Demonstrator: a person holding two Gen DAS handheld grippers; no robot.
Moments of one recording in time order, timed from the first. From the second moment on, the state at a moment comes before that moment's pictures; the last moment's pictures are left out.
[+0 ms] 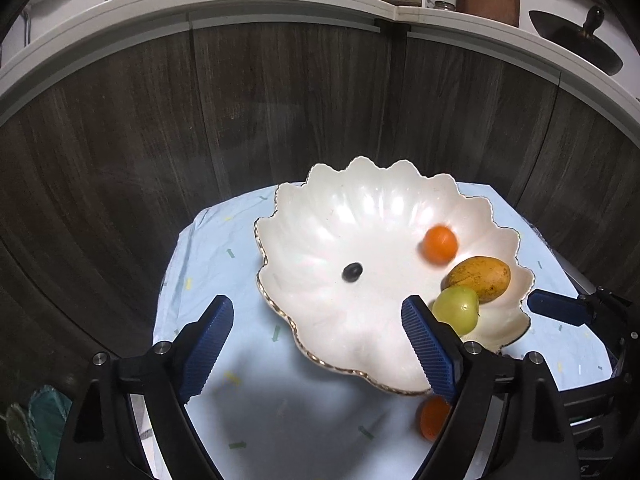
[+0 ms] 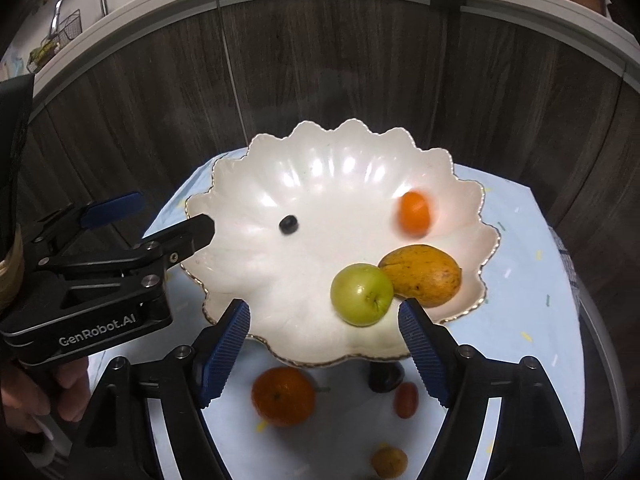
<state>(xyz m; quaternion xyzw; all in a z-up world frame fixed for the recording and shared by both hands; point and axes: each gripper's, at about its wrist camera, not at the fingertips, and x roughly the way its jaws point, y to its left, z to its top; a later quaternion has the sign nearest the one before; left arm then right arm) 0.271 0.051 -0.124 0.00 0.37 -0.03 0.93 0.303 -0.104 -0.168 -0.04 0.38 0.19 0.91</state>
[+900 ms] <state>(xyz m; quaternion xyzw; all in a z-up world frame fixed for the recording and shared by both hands) 0.213 0.017 -0.101 0.02 0.35 -0.05 0.93 0.255 -0.154 -0.152 -0.02 0.35 0.16 0.92</state>
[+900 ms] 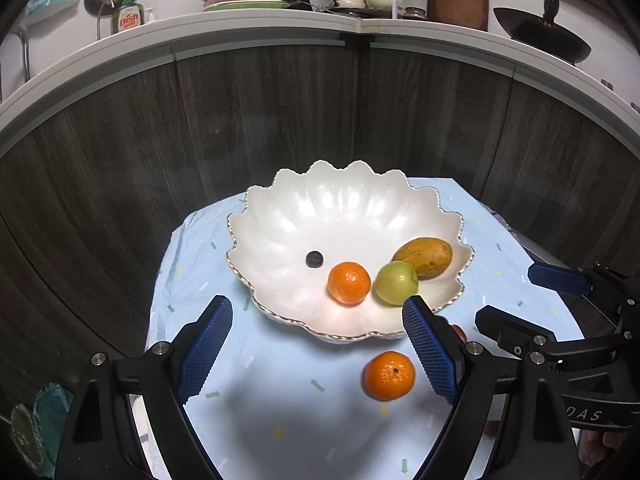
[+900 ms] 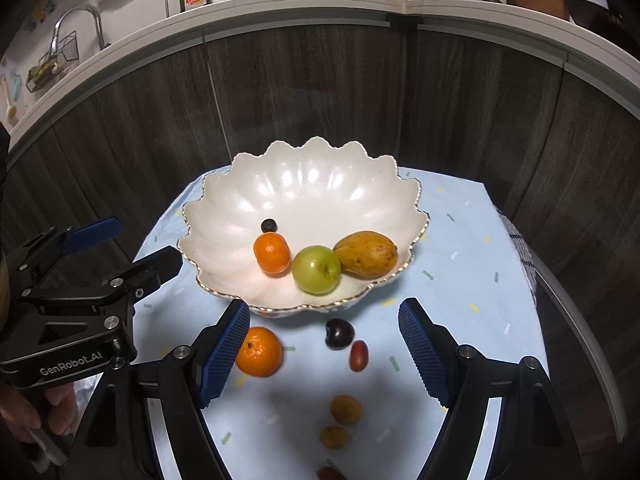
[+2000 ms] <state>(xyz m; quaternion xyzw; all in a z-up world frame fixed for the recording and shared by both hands) 0.156 -0.024 -0.117 0.05 0.37 -0.09 0.93 0.202 -0.204 -0.177 0.00 0.36 0.11 0.93</state>
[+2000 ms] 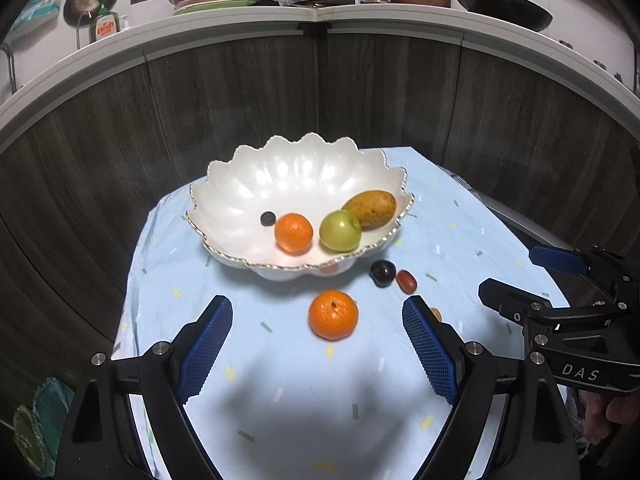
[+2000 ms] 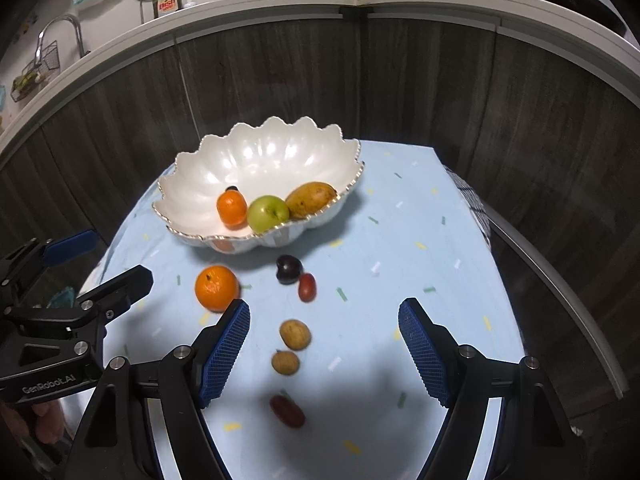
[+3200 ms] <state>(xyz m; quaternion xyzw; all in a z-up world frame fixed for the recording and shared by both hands) 0.133 -0.022 -0.165 0.05 0.40 -0.11 0.91 0.176 -0.183 -0.239 -0.02 0.42 0.11 0.90</state>
